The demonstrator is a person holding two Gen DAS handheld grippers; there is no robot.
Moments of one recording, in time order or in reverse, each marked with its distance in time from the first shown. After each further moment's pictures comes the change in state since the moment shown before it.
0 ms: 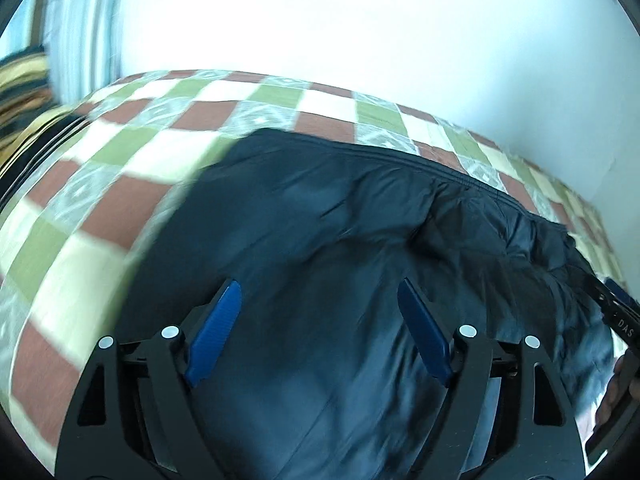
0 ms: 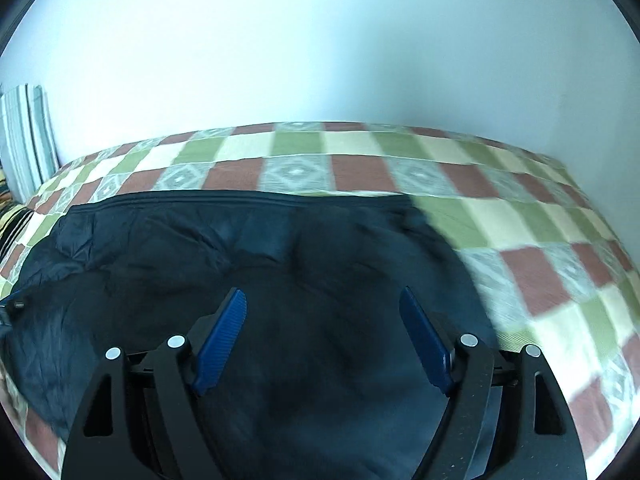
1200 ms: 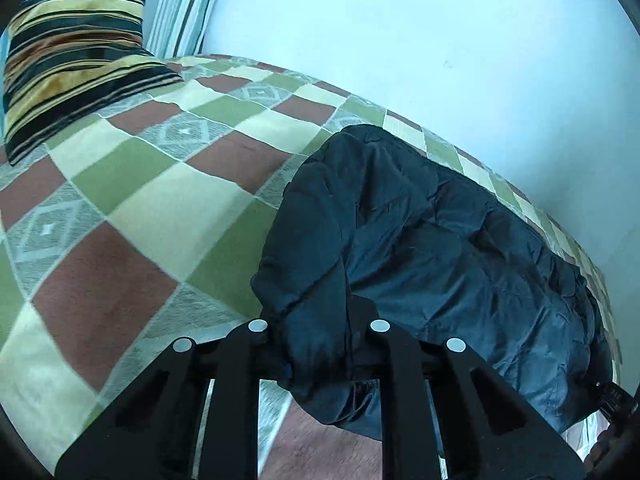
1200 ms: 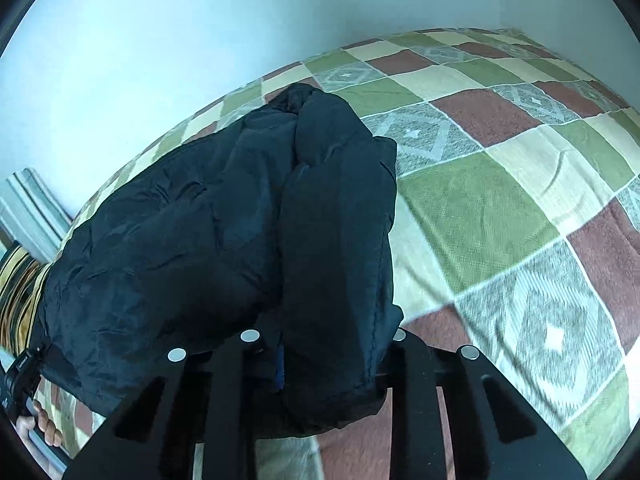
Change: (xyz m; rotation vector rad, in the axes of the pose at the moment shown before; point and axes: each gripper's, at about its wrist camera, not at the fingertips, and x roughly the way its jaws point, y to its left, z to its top) left arm -0.045 0.074 -0.051 -0.216 -0.089 0.050; right arm -0.014 -0.071 -0.087 0.321 0.158 0.153
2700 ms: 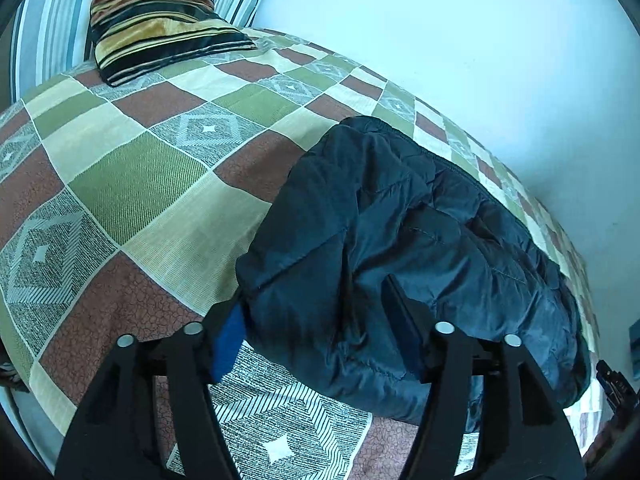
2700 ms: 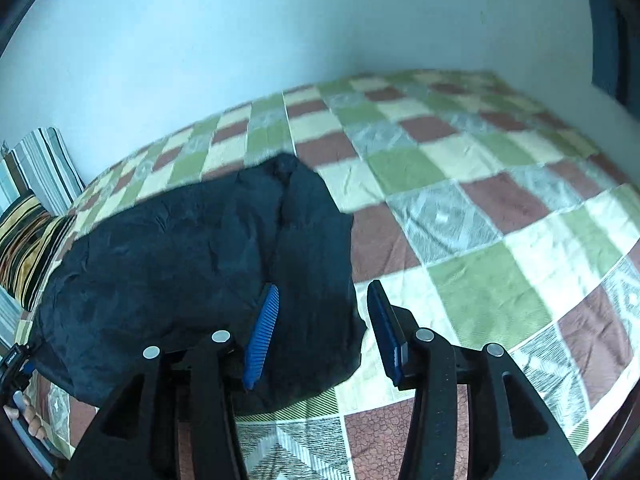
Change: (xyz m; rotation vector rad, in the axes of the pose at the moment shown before) left arm -0.134 0.120 -0.077 -0.081 0.087 -0.032; right arm -0.151 0.015 -0.098 -0.115 -0.105 -0.078
